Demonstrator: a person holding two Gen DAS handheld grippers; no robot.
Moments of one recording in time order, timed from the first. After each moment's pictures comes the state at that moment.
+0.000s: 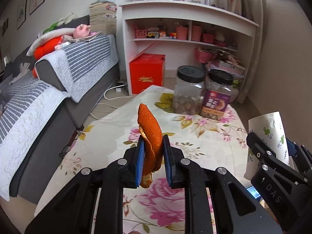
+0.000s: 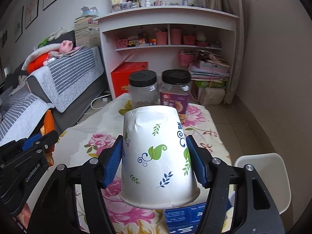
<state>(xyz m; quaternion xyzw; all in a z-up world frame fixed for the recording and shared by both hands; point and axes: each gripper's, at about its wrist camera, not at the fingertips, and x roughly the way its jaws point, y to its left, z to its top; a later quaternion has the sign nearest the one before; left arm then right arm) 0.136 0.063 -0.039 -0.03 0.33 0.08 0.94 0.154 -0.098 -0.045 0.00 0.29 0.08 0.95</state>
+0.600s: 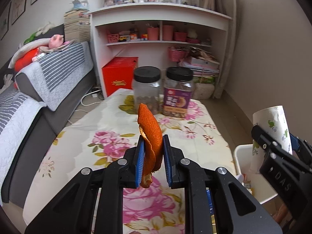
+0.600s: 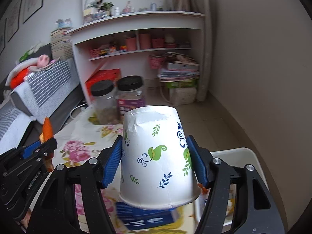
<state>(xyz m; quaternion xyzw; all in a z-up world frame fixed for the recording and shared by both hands) 0.139 -0.026 -0.036 -0.01 0.32 0.01 0.95 0.136 -0.197 -0.035 0.03 0.28 0.00 0.96</state>
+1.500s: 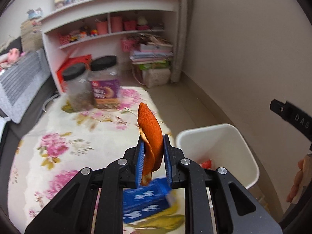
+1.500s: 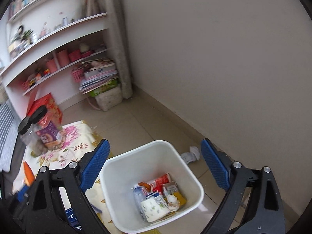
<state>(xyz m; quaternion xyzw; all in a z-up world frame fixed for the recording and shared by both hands) 0.144 -0.177 -0.061 0.03 0.36 -0.12 0.93 0.103 -0.393 -0.044 0.14 0.29 -0.22 0.92</state>
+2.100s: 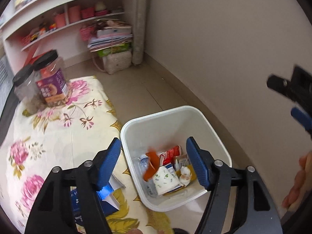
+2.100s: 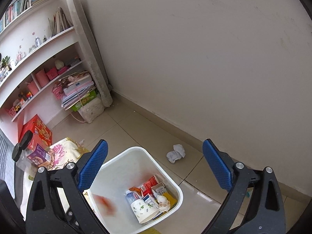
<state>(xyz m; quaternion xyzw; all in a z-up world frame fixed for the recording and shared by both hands) 0.155 -0.270 -0.083 0.07 0.41 -0.22 0.88 0.080 -0.445 -0.041 0.21 0.28 -0.28 0.89</state>
